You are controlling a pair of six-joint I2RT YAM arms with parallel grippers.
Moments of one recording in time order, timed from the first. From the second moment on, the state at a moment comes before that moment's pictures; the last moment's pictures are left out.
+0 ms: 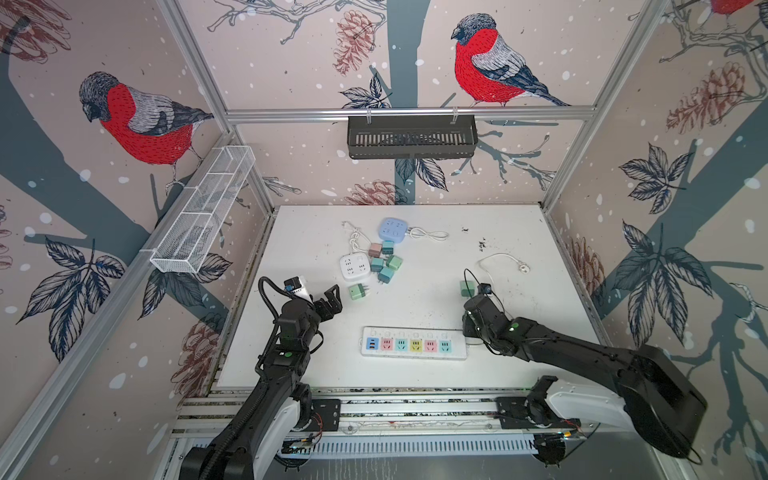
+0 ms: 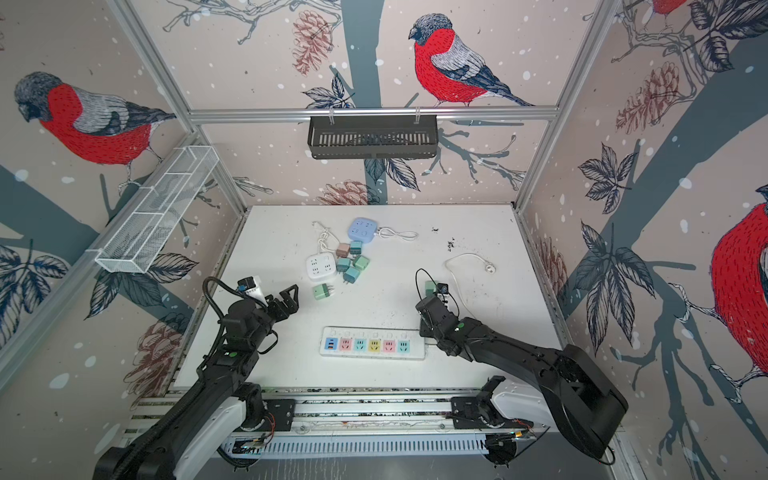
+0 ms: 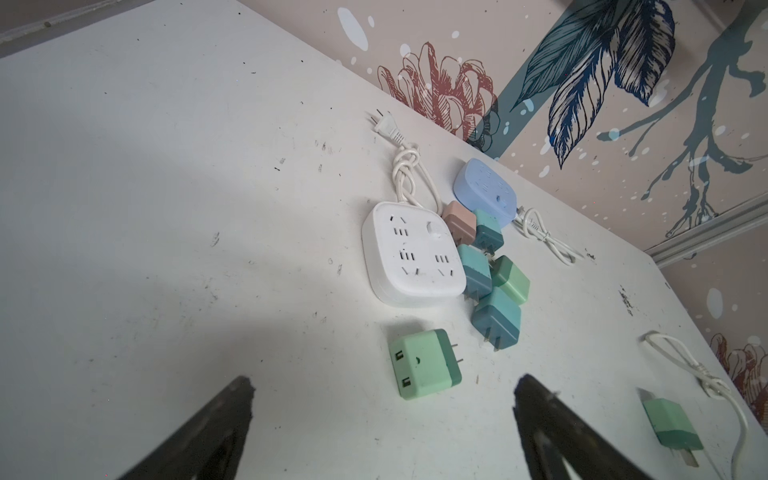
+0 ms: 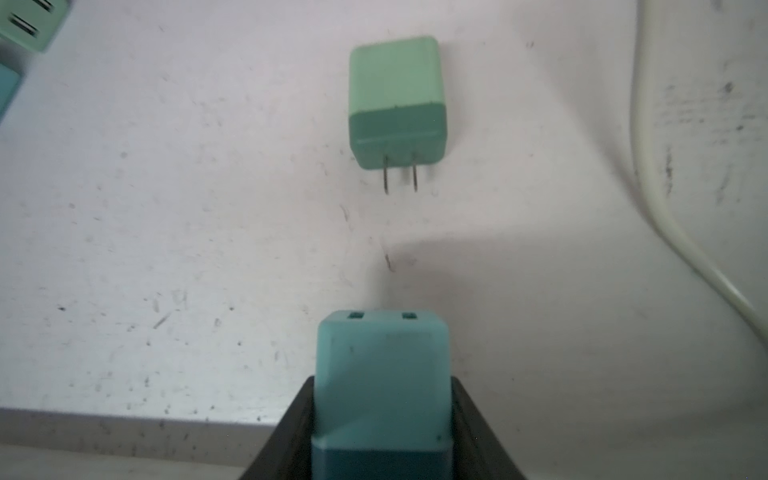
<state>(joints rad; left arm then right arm) -0.11 0.77 0.18 0.22 0.04 -0.53 0.75 1.16 0.47 -0.26 0.31 0.71</state>
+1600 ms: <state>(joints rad) -0.84 0.84 0.66 0.09 0.39 -0.29 1.24 0.74 0.27 0.57 0.35 -0.59</state>
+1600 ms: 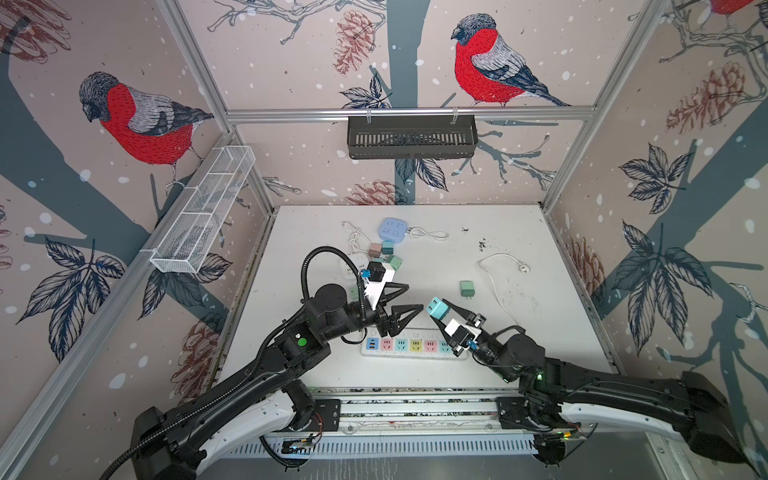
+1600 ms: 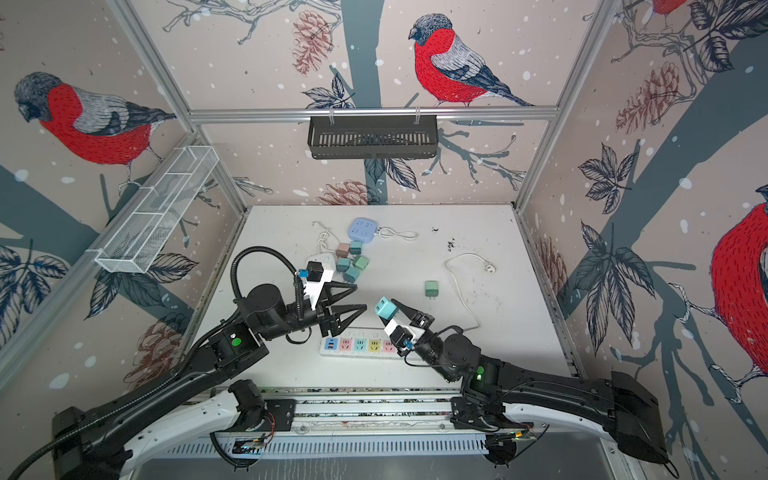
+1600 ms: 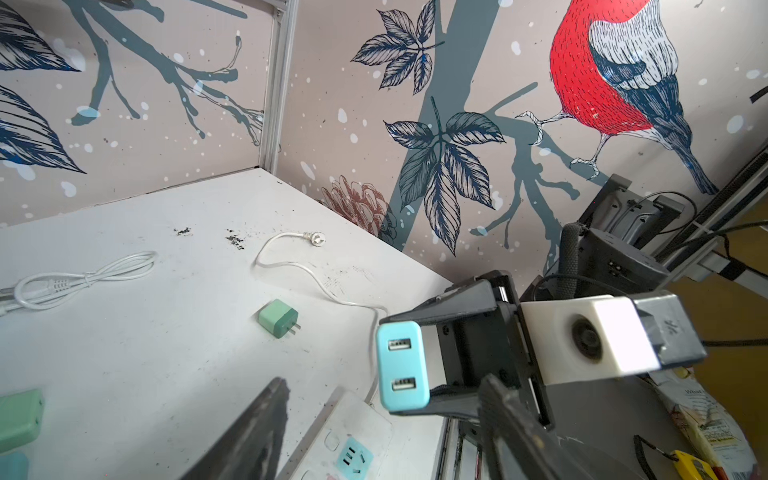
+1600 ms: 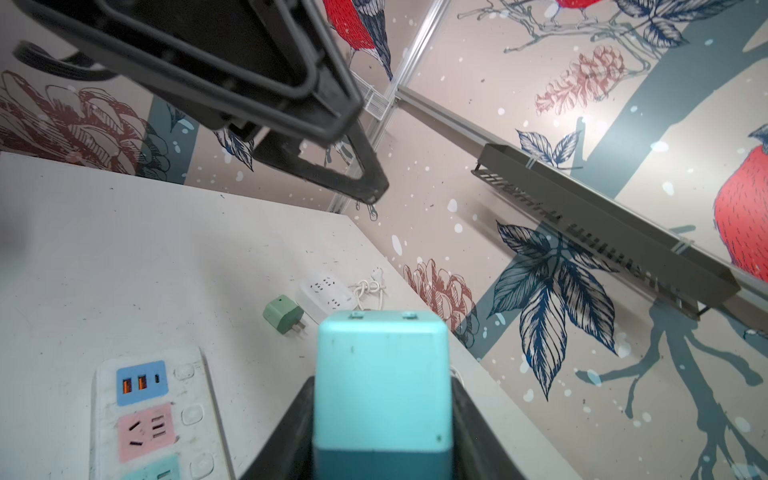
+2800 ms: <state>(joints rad) -1.01 0.99 0.77 0.00 0.23 -0.20 1.28 0.83 0.34 0.61 0.31 -0.81</state>
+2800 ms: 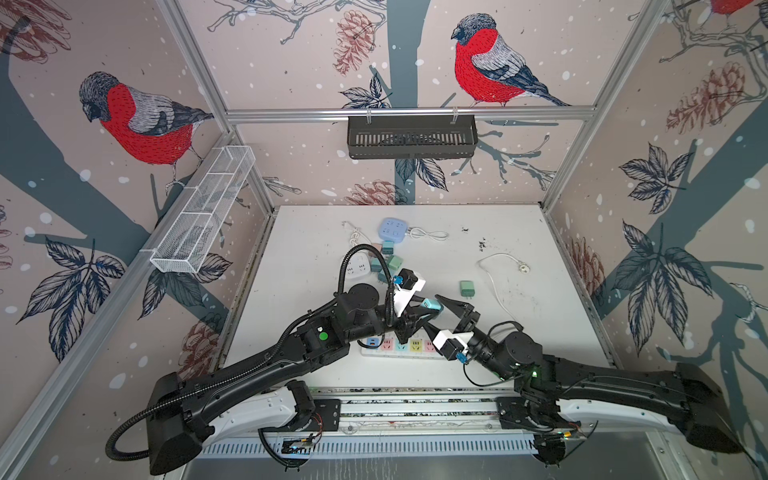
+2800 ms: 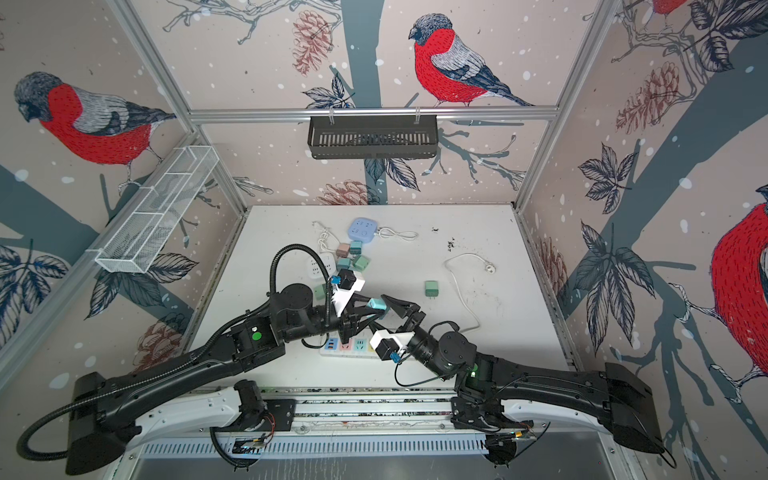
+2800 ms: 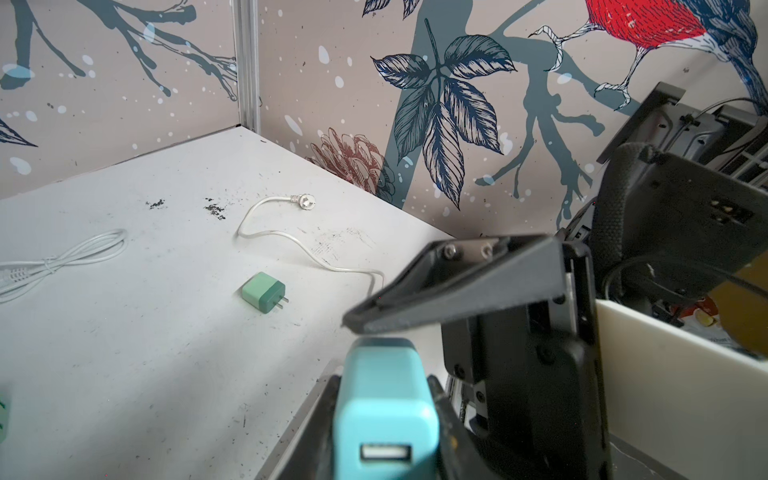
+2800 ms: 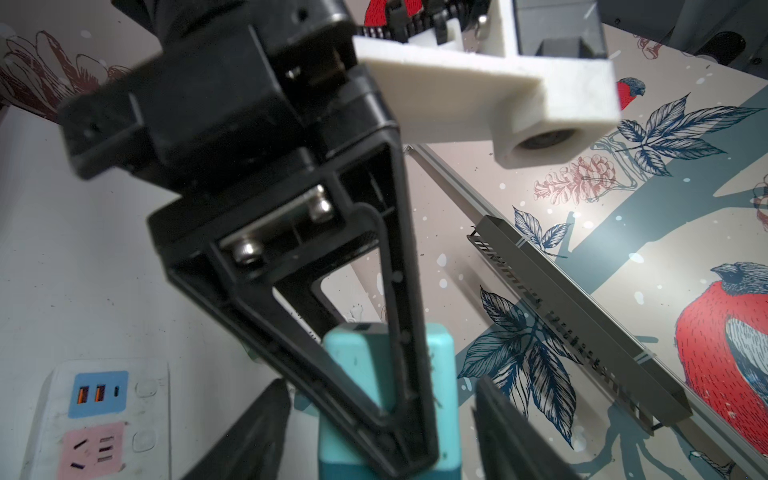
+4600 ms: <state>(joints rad) -1.09 1.59 1.01 -0.31 0.21 0.43 0.33 0.17 0.01 0.27 0.37 0.37</state>
